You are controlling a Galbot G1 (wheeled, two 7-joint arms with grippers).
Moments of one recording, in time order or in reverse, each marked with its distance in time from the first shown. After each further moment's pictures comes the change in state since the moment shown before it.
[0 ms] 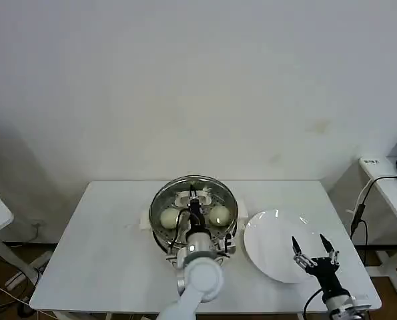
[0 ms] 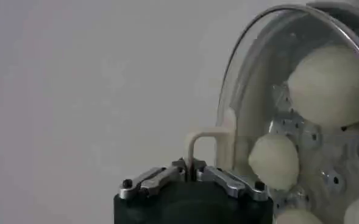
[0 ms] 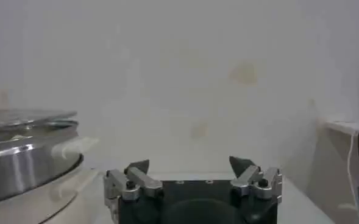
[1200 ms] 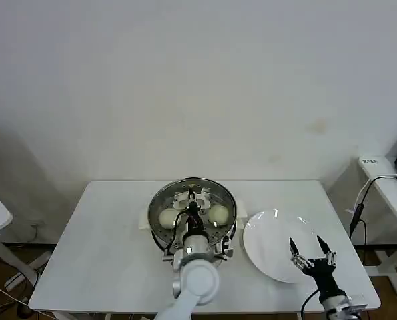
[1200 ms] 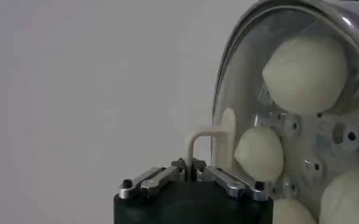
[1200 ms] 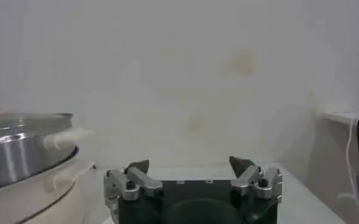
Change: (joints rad) left arm 0.019 0.024 -0.009 -0.033 0.013 -0.017 0.054; right arm 0.008 0.009 -0.010 -0.023 -0.008 0.007 -0.003
